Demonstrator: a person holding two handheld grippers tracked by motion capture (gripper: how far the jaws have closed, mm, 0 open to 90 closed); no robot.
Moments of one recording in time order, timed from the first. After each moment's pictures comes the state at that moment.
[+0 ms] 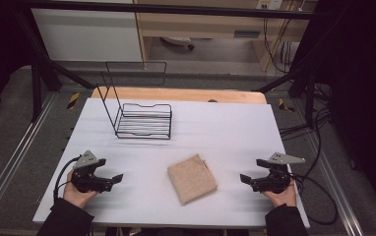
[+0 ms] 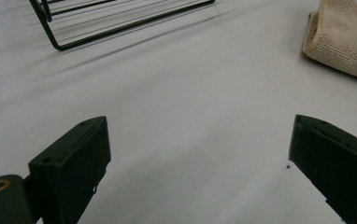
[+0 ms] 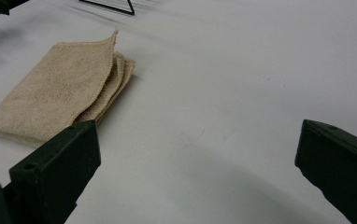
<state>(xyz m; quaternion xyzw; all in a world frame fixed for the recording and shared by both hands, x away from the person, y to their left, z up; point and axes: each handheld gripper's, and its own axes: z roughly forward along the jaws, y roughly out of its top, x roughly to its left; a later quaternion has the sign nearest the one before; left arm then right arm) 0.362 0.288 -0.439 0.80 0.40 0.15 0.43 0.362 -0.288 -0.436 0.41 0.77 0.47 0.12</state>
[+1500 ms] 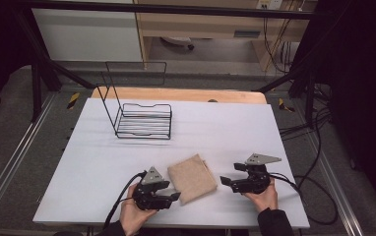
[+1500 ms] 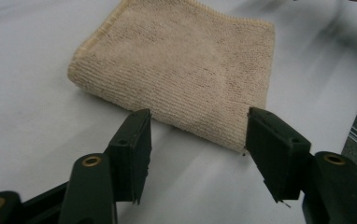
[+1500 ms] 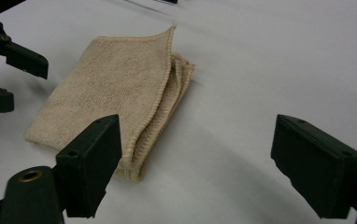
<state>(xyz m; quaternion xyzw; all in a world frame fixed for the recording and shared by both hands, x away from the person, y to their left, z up) 0.319 0.115 -0.437 0.83 0.35 0.05 0.42 0.359 -0.227 -0.434 0.39 0.79 0.46 0.09</state>
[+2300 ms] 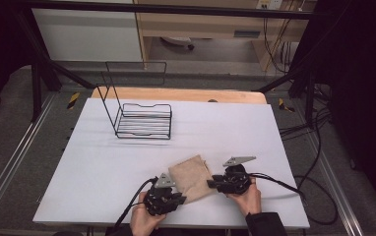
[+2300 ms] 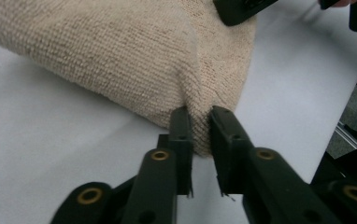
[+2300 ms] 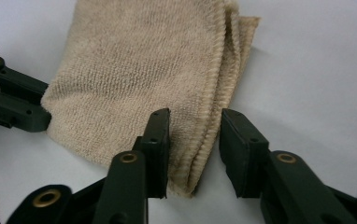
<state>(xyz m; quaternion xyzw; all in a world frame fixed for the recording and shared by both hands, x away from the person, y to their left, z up) 0.311 0.090 -0.449 0.84 0.36 0.02 0.40 0.364 -0.180 -0.451 0.41 0.82 0.39 0.01</state>
